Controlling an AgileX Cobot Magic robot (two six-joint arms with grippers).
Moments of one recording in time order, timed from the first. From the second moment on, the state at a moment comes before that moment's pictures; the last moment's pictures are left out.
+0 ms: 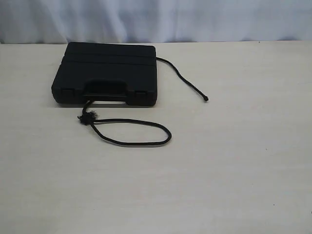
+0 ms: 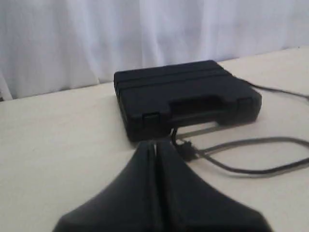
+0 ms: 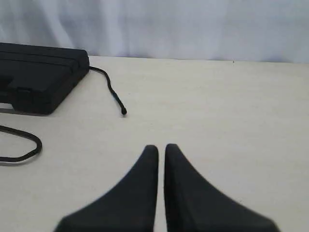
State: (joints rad) left arm -0.06 0.00 0.00 -0.12 0.27 0.13; right arm 0.07 0.01 0.00 0.06 0.31 -0.06
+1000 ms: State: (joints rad) left arm -0.06 0.02 -0.01 -0.15 -0.64 -0.30; right arm 0.07 0.01 0.00 0.51 0.01 -0.02
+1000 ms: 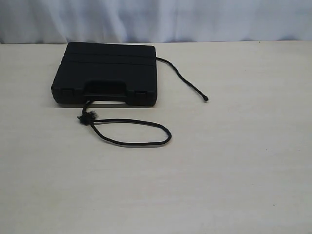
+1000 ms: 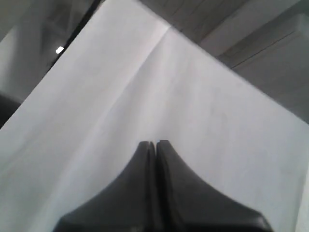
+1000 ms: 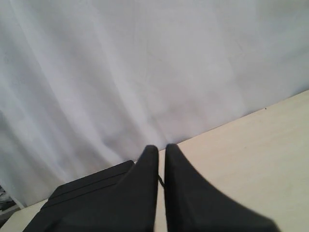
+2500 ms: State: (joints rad) left arm -0.27 1.97 -1.39 -0.11 0.75 0.92; right arm 0.07 0.01 0.00 0.57 0.02 0.07
